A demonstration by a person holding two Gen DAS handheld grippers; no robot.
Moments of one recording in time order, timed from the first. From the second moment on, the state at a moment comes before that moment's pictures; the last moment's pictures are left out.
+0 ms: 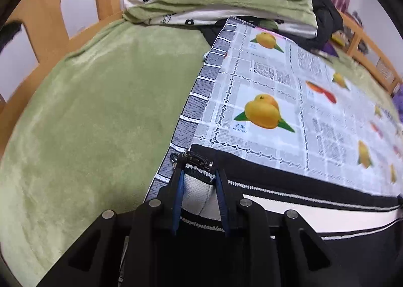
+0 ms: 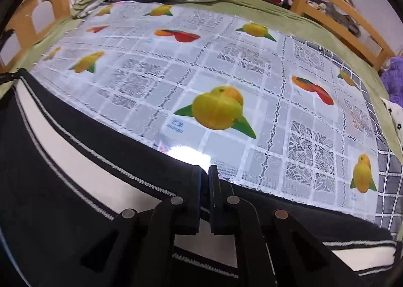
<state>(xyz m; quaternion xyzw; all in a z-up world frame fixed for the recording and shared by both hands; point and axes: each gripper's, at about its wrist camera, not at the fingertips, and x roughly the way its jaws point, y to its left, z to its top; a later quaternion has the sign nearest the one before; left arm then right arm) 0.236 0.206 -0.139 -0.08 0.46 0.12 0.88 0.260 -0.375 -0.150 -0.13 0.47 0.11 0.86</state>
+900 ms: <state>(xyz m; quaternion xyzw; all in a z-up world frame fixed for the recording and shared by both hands) 0.238 0.119 -0.144 -0.04 0.47 0.08 0.88 0.231 -0.520 -0.143 0.00 0.44 -0.11 0.89</state>
